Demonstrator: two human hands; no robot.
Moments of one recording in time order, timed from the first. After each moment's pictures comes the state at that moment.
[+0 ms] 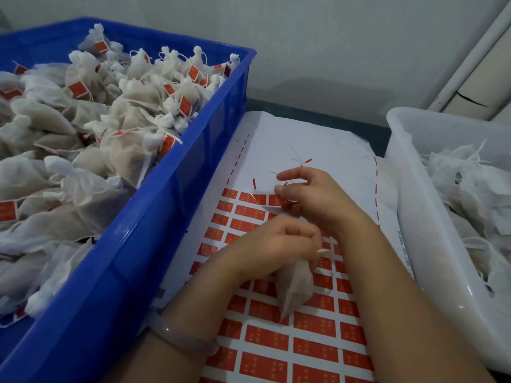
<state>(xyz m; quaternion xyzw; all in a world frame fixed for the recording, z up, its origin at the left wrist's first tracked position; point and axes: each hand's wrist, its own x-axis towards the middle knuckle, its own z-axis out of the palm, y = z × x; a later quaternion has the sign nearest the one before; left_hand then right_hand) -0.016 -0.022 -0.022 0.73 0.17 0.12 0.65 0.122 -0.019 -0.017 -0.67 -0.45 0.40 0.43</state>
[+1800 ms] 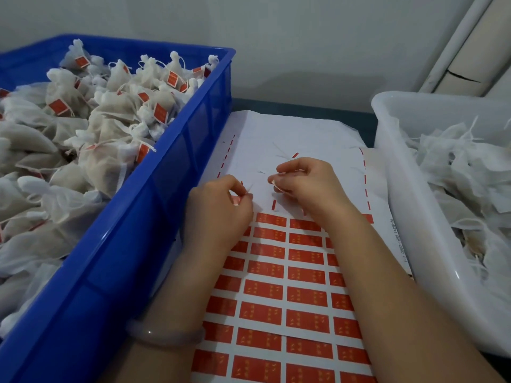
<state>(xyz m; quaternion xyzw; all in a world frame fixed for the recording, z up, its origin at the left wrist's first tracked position) -0.020 0.004 -0.032 0.75 0.54 0.32 0.20 0.130 -0.018 -0.021 -0.69 -0.40 0.34 0.50</state>
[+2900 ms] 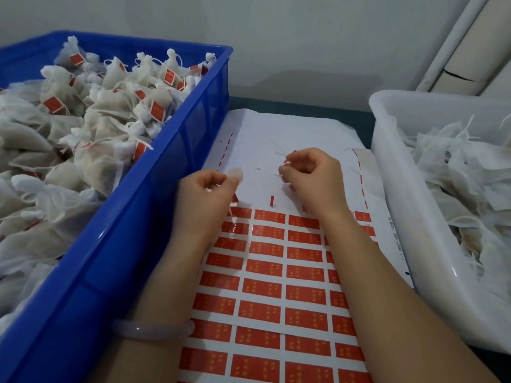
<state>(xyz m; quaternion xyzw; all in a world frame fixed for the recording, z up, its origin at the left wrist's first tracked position) -0.028 0.008 -0.021 0.61 0.52 0.41 0.44 0.134 -0.013 -0.033 -0.72 -0.43 0.16 0.52</state>
